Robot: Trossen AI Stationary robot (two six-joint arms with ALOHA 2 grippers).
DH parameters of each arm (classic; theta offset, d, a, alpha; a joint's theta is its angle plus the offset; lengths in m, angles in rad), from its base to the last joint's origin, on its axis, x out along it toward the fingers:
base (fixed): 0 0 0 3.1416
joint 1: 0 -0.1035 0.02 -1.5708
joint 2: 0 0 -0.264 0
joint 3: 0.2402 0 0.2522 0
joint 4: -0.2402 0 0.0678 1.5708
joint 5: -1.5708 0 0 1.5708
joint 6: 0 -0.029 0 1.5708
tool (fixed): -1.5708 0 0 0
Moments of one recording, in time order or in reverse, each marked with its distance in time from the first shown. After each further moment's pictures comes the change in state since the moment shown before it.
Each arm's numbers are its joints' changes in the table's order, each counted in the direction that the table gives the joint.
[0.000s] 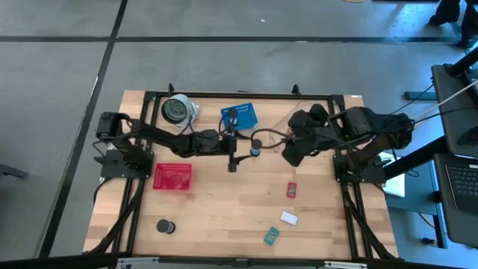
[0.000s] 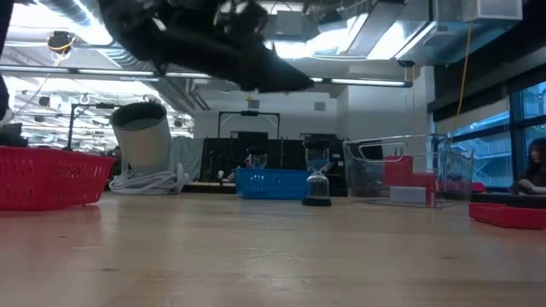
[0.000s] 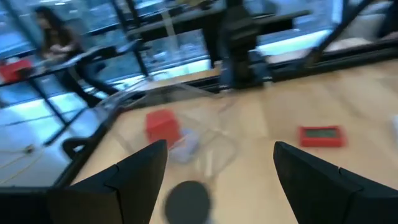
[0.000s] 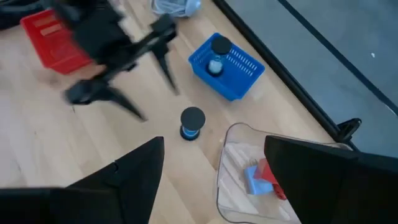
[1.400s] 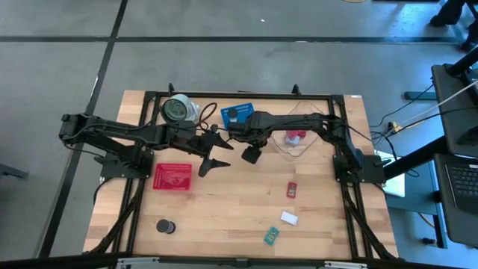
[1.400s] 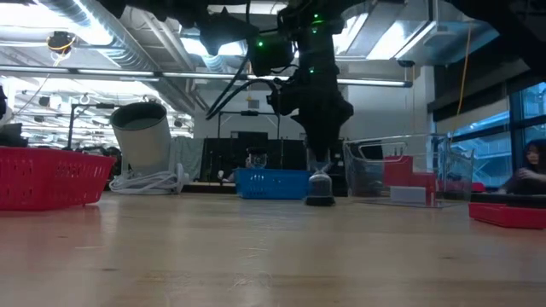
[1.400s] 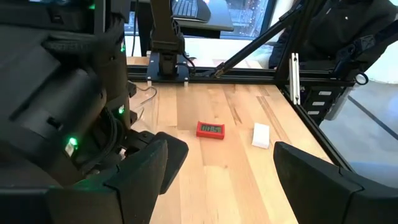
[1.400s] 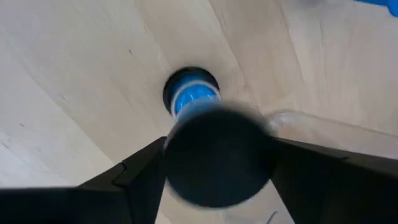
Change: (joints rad) left arm 0.029 0.450 0.001 -0.559 0.275 0.289; right arm 0.405 -0.590 -0.181 0.234 -0.467 0.325
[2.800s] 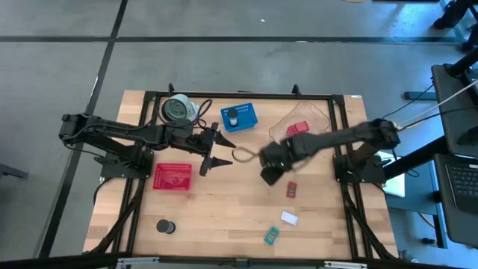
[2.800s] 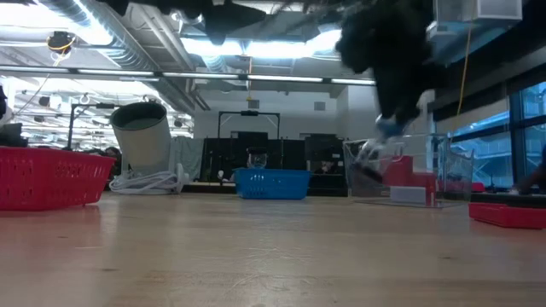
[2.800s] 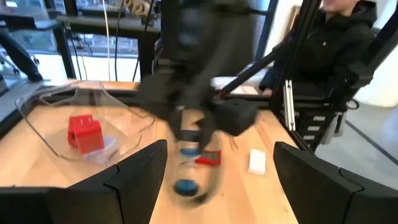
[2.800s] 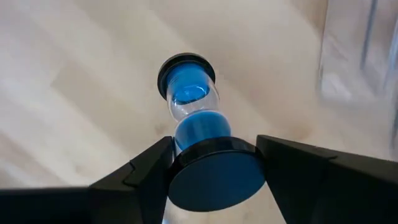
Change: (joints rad) left arm 0.002 -0.001 0.000 0.104 0.001 0.027; right arm -0.263 0.496 -0.536 0.262 -0.103 -0.558
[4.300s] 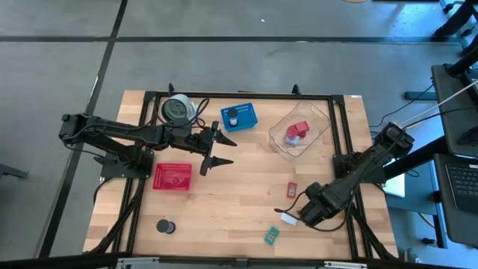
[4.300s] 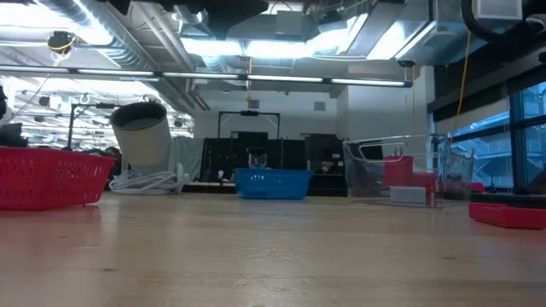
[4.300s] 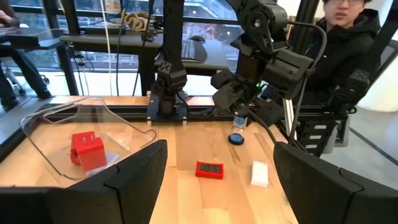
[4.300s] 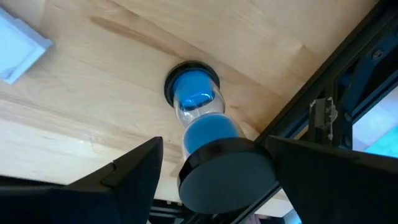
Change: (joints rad) left arm 0.000 -0.002 0.000 0.057 -0.002 -0.026; right arm -0.593 0.079 -0.259 -0.103 -0.302 -0.803
